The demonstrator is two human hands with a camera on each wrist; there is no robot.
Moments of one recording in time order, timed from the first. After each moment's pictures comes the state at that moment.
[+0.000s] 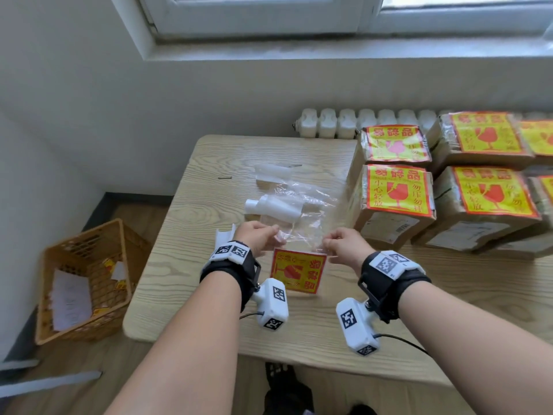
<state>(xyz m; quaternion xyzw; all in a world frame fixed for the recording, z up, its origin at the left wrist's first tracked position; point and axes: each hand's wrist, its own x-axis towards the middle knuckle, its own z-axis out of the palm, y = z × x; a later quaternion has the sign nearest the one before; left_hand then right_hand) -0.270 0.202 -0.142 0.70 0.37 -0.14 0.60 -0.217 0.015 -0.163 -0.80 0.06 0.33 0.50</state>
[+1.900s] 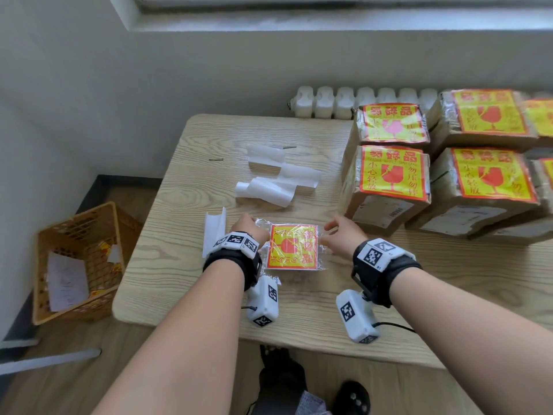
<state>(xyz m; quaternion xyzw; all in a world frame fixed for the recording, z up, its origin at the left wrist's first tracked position) -0.268 0.193 -0.169 0.82 0.39 -0.23 0.35 -0.216 0.002 -0.171 -0.89 0.01 0.34 0.32</state>
